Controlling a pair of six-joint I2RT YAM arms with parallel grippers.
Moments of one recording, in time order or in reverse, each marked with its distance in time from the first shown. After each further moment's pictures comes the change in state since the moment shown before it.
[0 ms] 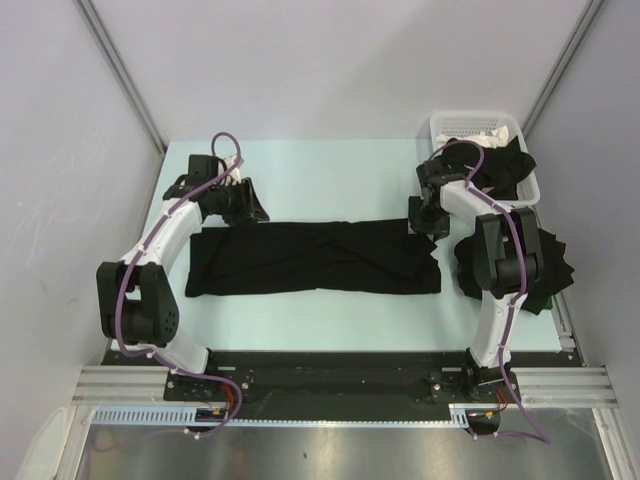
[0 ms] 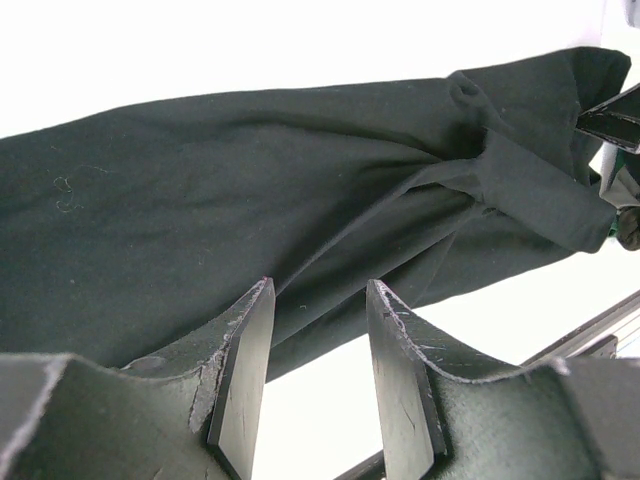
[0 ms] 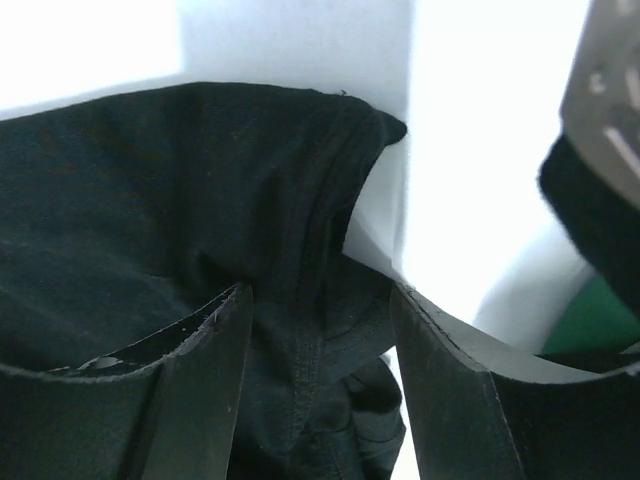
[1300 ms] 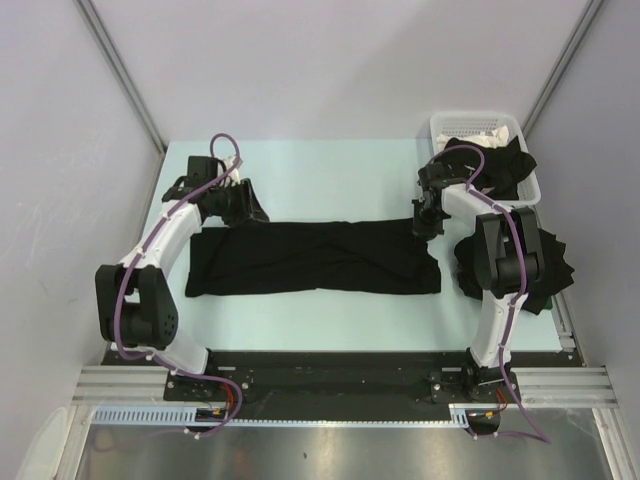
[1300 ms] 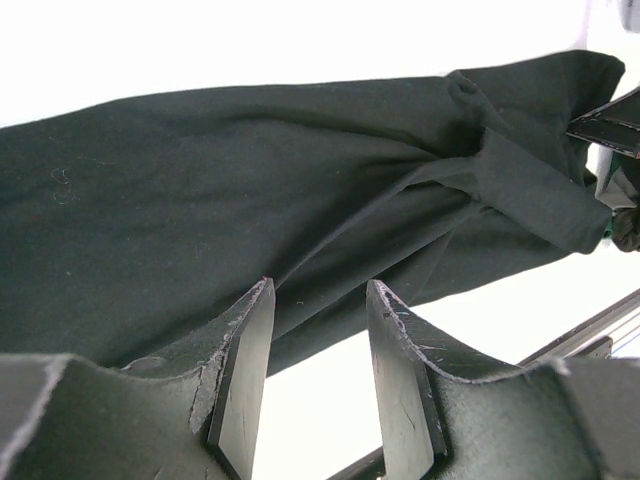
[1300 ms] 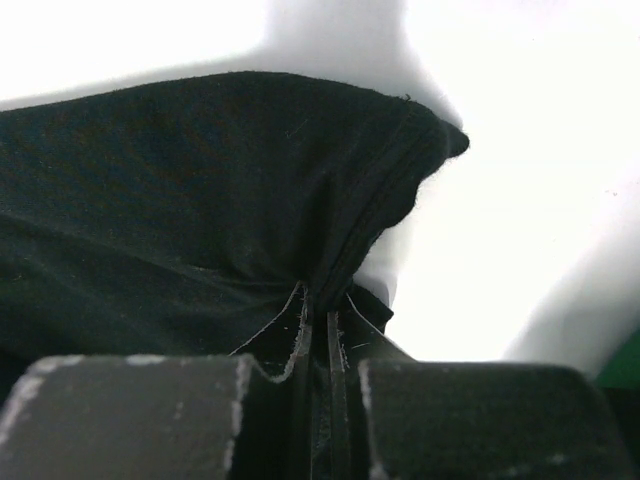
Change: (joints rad) left arm 0.000 -0.015 -0.016 0.003 -0.002 -0.016; right arm -0.014 0.001 -0.043 0.054 -0.108 0.000
